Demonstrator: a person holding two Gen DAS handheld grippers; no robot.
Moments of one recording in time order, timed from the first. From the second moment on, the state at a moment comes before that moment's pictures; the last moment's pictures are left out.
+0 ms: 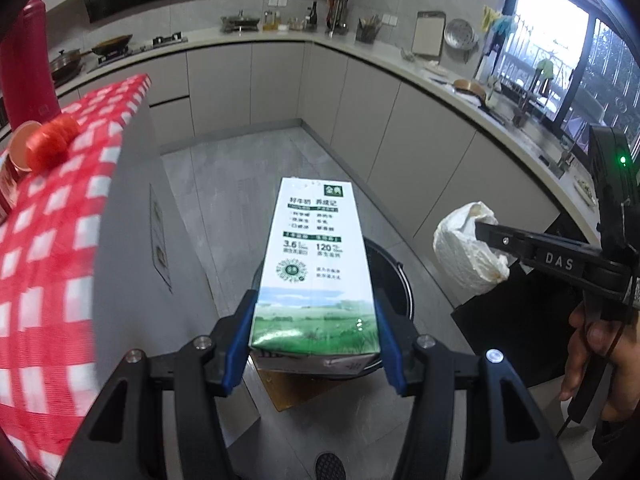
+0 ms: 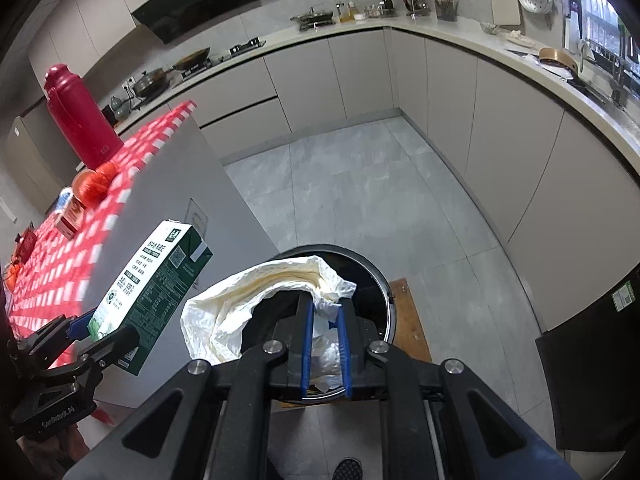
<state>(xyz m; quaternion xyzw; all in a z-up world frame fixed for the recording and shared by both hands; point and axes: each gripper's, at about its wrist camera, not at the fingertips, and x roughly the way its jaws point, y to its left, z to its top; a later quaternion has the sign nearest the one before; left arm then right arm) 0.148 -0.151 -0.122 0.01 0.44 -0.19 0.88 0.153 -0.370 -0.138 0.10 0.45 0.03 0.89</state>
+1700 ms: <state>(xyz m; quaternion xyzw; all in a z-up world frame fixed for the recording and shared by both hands) 0.179 -0.178 -0.179 0.02 0.52 -0.10 0.85 0.191 -0.400 -0.229 0.01 0.52 -0.02 0.86</state>
